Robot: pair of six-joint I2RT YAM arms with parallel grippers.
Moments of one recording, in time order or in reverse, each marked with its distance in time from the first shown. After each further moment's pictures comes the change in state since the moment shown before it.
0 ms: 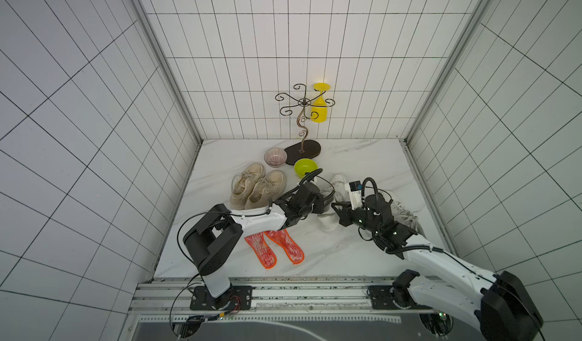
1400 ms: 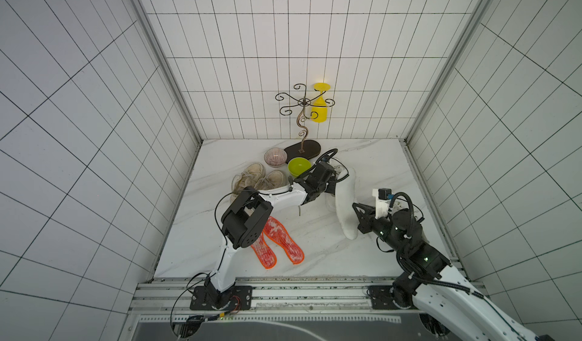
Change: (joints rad) left arm 0.068 0.388 0.513 -0.115 -0.001 0.206; right arm 0.006 -0.433 -0.044 -0.267 0.211 0.032
